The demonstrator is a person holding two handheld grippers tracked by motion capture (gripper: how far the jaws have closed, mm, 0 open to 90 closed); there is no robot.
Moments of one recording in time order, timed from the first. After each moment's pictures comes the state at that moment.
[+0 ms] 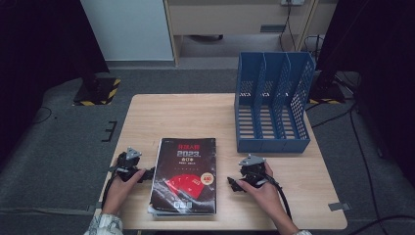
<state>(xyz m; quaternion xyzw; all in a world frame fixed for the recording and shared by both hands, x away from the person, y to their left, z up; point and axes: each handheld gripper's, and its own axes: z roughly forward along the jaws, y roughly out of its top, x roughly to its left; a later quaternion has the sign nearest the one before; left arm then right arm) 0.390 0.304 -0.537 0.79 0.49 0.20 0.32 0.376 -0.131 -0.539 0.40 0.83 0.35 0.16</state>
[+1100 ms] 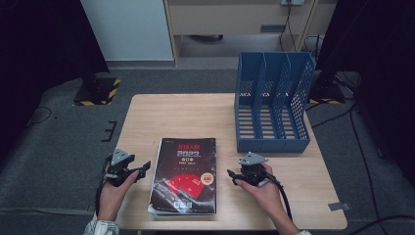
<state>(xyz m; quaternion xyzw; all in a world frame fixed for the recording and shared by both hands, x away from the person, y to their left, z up) 0.345 0.301 -0.483 0.74 0.49 0.24 0.39 0.369 -0.128 -0.514 0.37 0.82 0.39 0.19</state>
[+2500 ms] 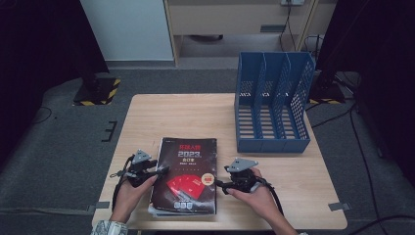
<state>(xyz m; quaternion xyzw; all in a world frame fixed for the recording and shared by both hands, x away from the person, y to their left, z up) 0.361 0.256 -0.504 0.78 0.47 0.15 0.39 0.352 -0.098 -0.507 0.29 0.85 0.43 0.12</state>
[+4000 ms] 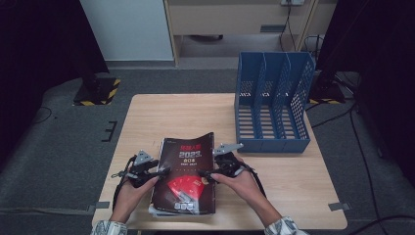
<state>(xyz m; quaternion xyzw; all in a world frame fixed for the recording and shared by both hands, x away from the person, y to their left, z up) 0.360 0.254 -0.506 0.78 0.45 0.16 0.40 0.394 -0.052 -0.492 0.31 0.83 0.46 0.03</state>
